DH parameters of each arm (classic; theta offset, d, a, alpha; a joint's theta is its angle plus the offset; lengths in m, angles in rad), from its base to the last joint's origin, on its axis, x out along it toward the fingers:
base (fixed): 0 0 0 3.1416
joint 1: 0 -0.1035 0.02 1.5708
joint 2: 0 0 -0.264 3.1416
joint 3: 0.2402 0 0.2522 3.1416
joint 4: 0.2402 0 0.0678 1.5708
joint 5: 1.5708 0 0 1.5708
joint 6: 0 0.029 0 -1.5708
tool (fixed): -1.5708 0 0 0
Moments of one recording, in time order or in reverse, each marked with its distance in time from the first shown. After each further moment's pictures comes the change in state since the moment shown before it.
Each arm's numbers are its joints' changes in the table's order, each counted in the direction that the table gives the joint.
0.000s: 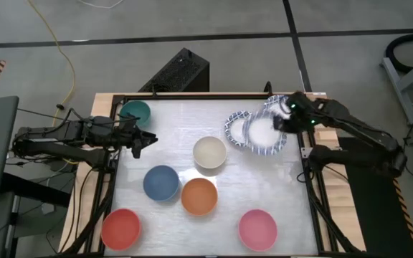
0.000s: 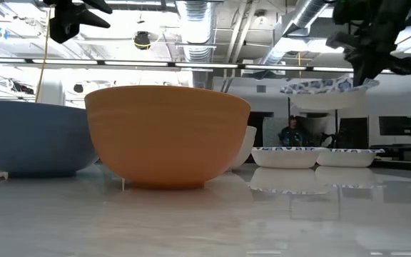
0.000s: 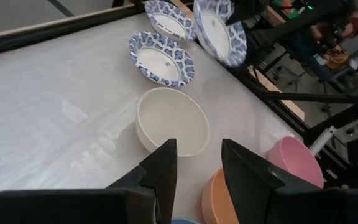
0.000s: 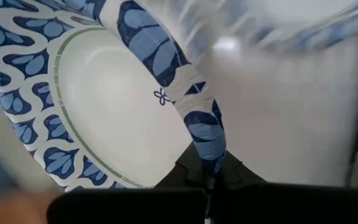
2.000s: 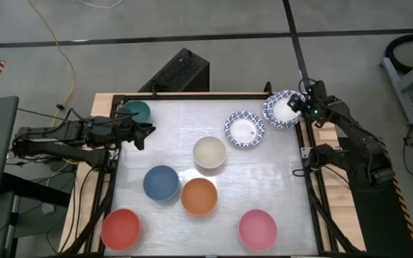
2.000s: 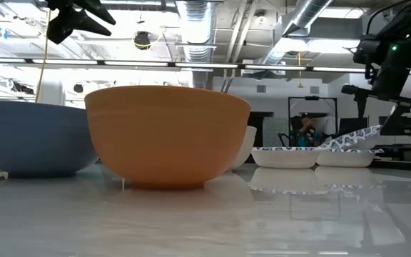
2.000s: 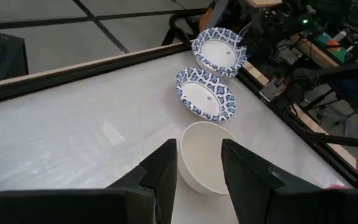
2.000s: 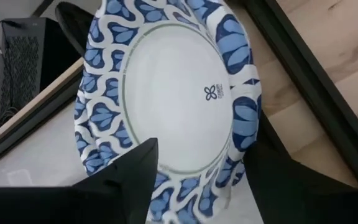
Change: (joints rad) left arm 0.000 0.000 0.000 0.005 0.233 -0.003; right arm 0.597 0.036 -0.275 -0.404 -0.118 -0.082
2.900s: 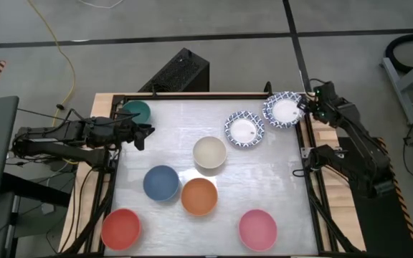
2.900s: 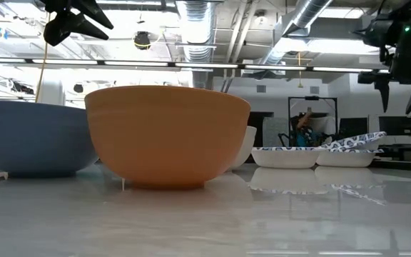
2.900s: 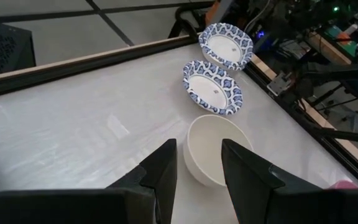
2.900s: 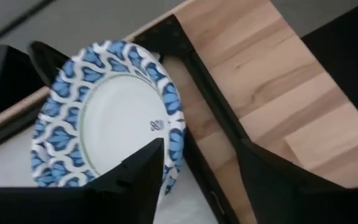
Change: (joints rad) left arm 0.000 0.000 0.000 0.040 0.001 -0.018; right arm 0.000 -0.109 0.096 0.227 -0.241 -0.090
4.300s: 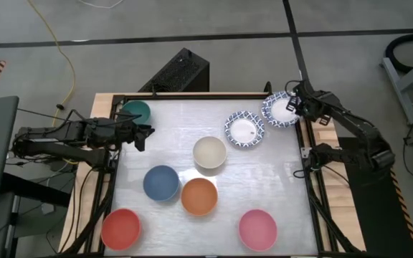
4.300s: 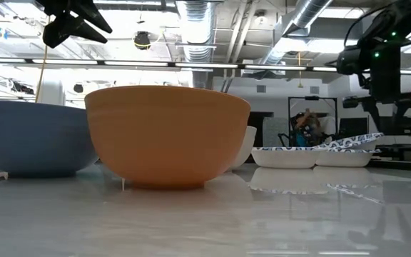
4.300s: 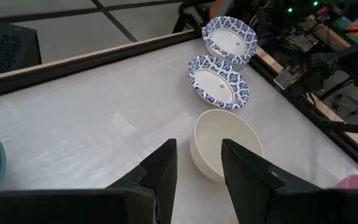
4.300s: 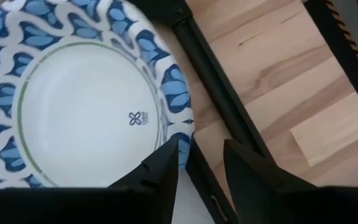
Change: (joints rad) left arm 0.000 0.002 -0.009 0.018 0.001 0.012; right arm -0.139 0.282 -0.002 -0.050 -0.103 0.103
